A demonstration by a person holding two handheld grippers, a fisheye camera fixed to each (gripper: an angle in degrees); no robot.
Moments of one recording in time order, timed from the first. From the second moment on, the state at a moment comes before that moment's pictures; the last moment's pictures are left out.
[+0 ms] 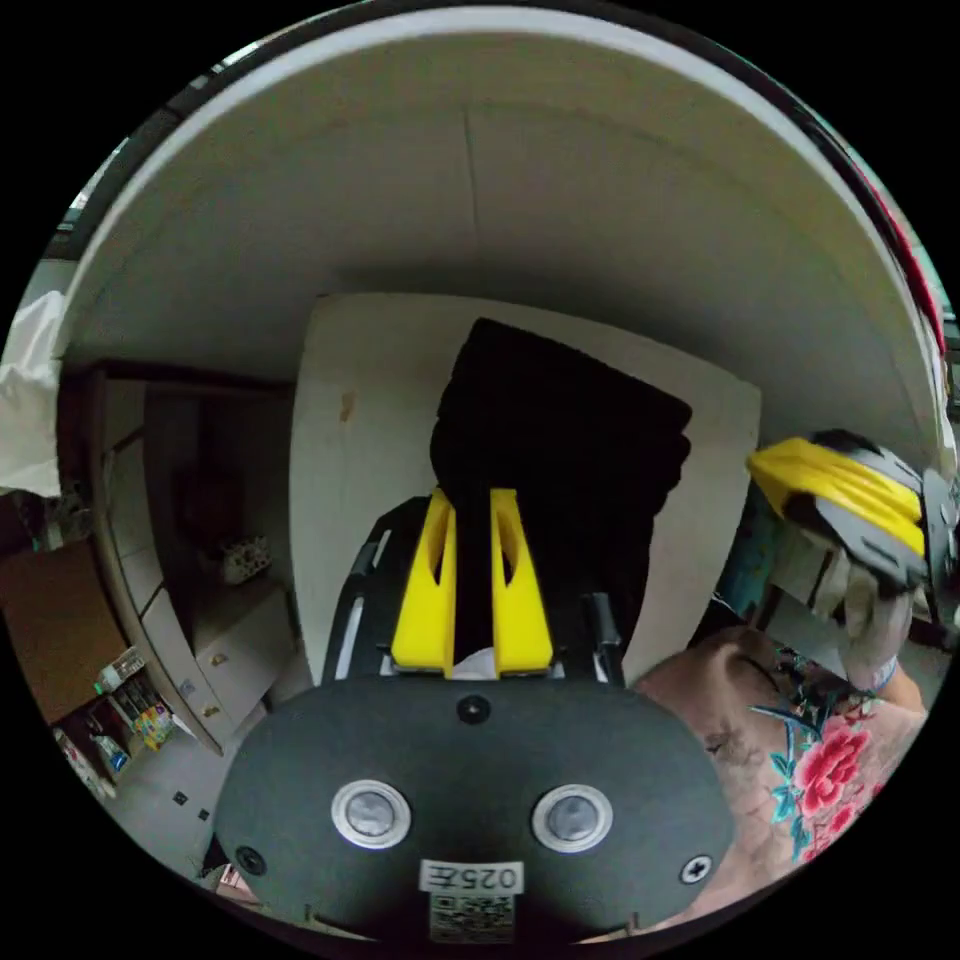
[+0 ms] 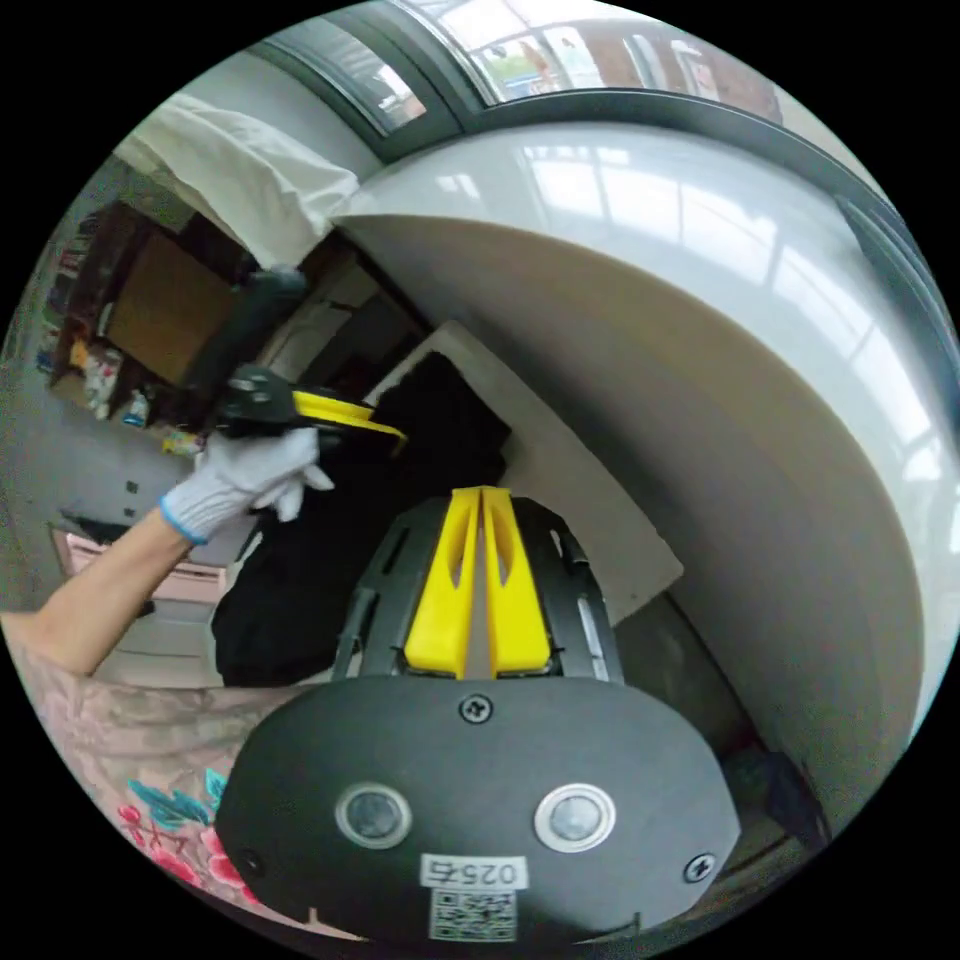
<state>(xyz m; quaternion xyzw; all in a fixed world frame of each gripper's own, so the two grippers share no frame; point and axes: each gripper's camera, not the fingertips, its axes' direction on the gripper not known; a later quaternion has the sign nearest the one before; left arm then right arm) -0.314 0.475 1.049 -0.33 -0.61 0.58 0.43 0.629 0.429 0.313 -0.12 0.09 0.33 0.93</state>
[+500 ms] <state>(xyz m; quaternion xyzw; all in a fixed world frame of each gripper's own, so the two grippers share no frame) -0.286 0.521 0.770 -0.02 -0.58 0.53 0.62 0.522 0.341 0.426 -0.29 0.25 0.04 0.92</state>
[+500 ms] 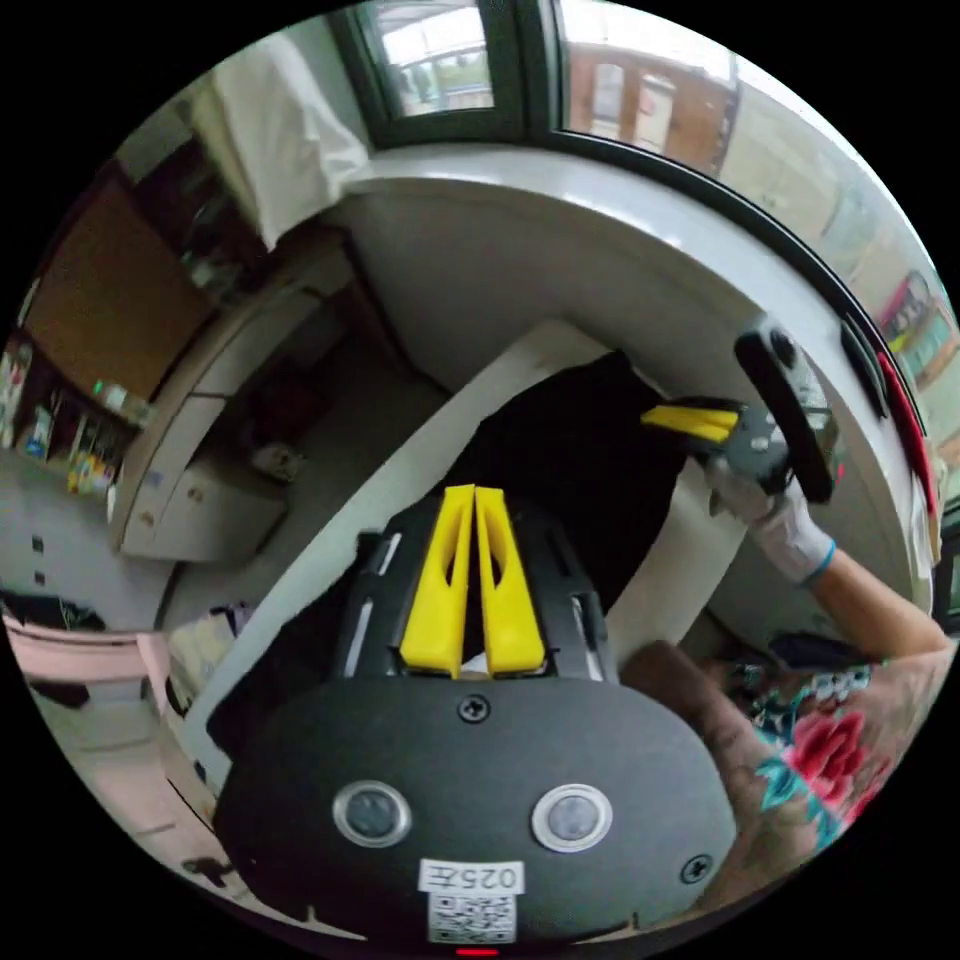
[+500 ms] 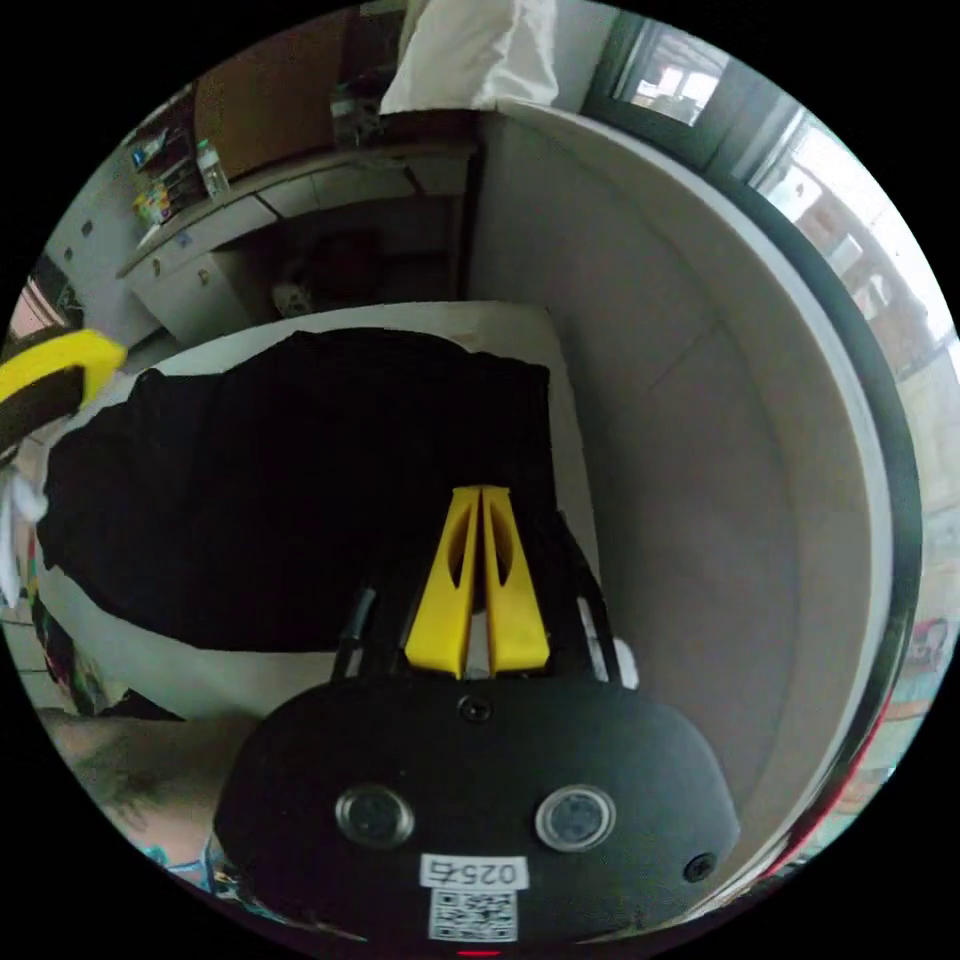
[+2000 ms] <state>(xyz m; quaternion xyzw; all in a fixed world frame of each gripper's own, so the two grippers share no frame) -0.502 0.385 0.196 0.09 -0.28 0.15 0.94 -0.030 0.230 0.539 -0.38 -0.15 -0.07 0.91</state>
